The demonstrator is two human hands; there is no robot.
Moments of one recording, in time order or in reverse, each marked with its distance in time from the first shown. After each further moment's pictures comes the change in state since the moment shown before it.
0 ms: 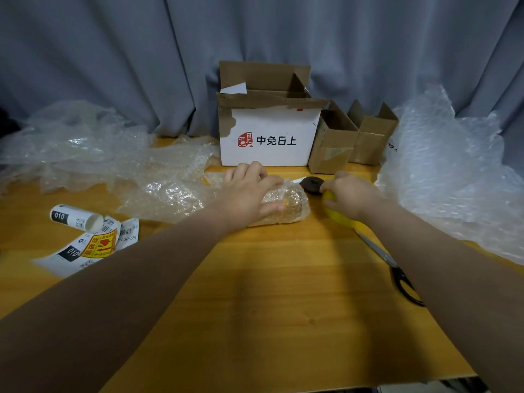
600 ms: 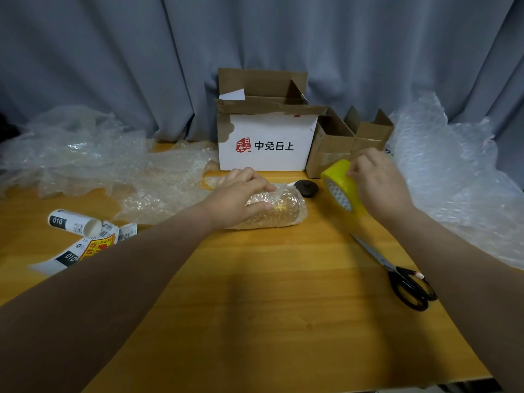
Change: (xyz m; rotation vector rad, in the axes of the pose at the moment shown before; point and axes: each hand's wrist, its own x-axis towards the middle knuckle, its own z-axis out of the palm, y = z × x) left_hand -0.001 -0.021 -0.006 -0.302 -0.084 0.014; right_hand -0.018 0.028 -0.012 0.150 0.630 -0.055
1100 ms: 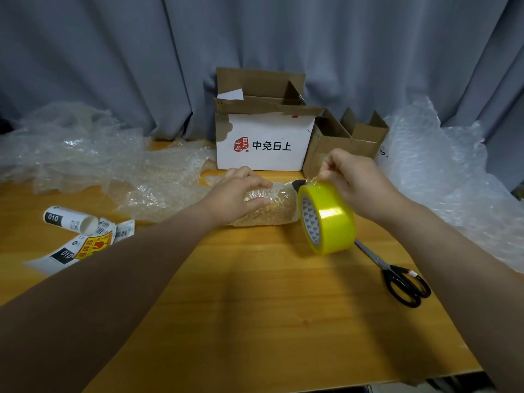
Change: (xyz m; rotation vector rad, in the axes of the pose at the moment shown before) left_hand 0.000 0.002 0.002 -0.146 0.078 -0.056; right_hand 0.000 -0.058 -0.050 0.442 -0.243 -0.059
